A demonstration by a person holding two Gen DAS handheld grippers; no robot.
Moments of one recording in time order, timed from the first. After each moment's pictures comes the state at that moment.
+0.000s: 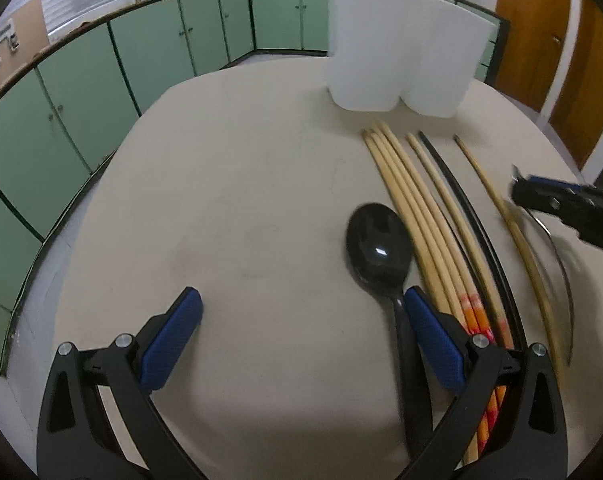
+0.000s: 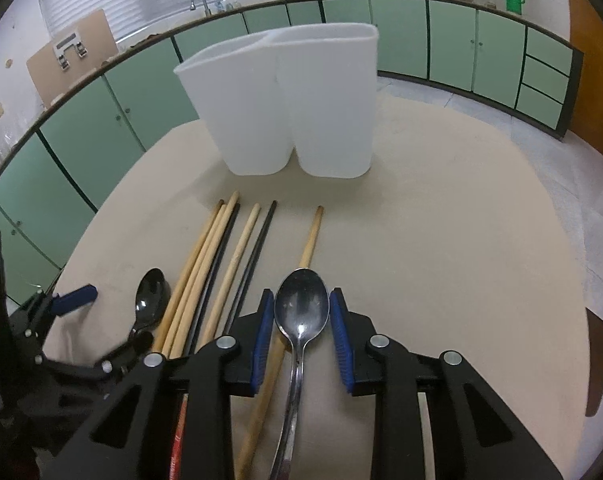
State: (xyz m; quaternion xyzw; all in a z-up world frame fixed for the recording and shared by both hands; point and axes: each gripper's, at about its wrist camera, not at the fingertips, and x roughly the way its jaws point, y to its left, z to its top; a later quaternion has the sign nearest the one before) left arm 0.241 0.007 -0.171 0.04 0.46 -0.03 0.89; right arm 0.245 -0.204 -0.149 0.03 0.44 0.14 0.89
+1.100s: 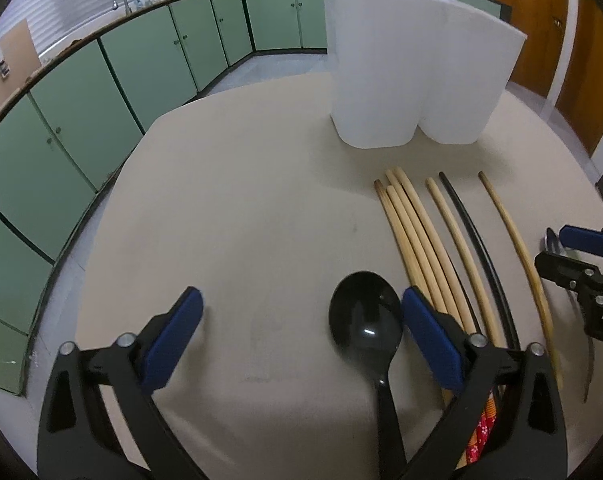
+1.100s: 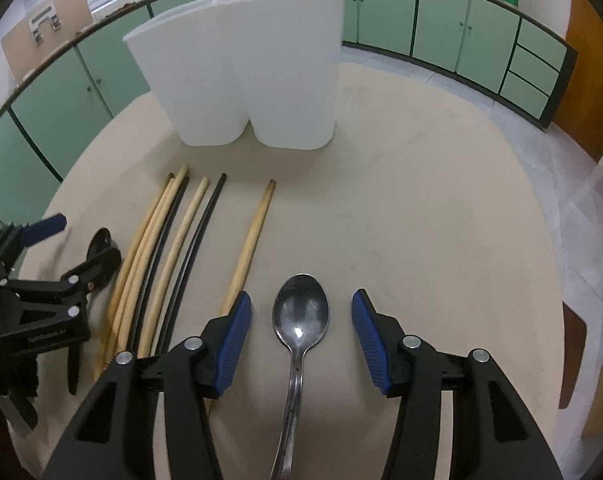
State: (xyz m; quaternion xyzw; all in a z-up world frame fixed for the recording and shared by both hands) left arm 0.297 -0.014 -0.159 0.08 0.46 -0.03 0.88; right arm 0.267 -0.216 -0.168 -0.01 0.49 0.10 0.86
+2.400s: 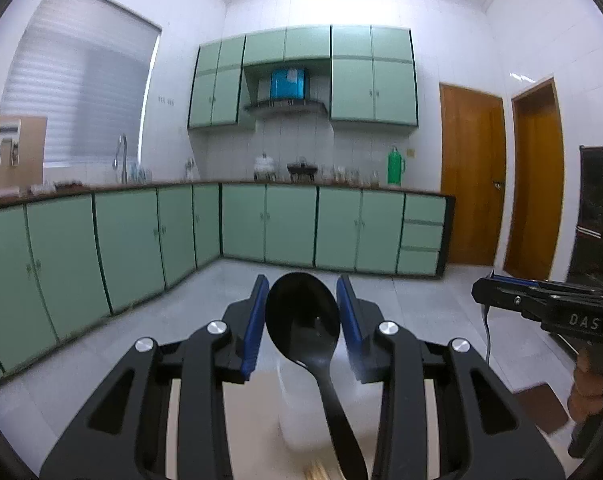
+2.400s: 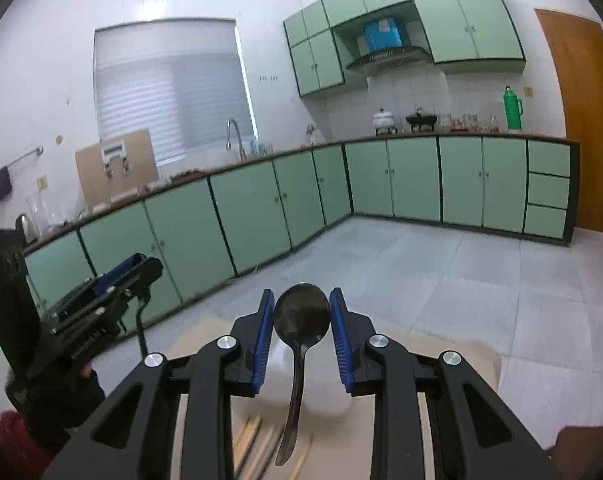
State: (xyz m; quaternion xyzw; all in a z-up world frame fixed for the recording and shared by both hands) left arm 0.289 -0.052 0.021 0.00 0.08 -0.11 0.99; right arm 0.276 -0.252 0.022 0.07 0.18 0.18 0.96
